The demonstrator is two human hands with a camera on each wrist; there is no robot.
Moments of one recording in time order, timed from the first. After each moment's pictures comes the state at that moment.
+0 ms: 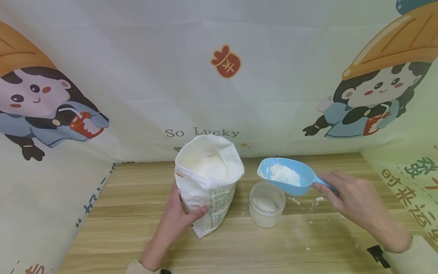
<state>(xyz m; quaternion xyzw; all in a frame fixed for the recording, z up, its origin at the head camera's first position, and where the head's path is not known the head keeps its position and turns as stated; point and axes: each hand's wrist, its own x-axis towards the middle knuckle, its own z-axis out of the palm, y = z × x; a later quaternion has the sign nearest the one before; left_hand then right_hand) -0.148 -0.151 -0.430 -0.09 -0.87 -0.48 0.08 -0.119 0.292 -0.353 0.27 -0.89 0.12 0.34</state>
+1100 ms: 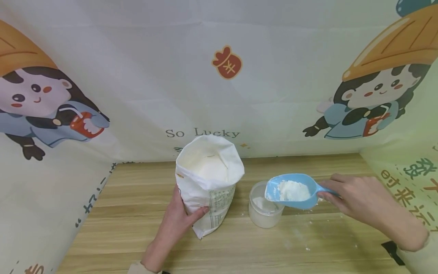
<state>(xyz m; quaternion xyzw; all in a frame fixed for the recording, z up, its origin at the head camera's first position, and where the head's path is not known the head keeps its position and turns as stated) -0.149 -0.147 -0.439 -0.11 -0.88 -0.43 0.13 -0.118 0.305 -0.335 0.32 -0.91 0.02 0.26</state>
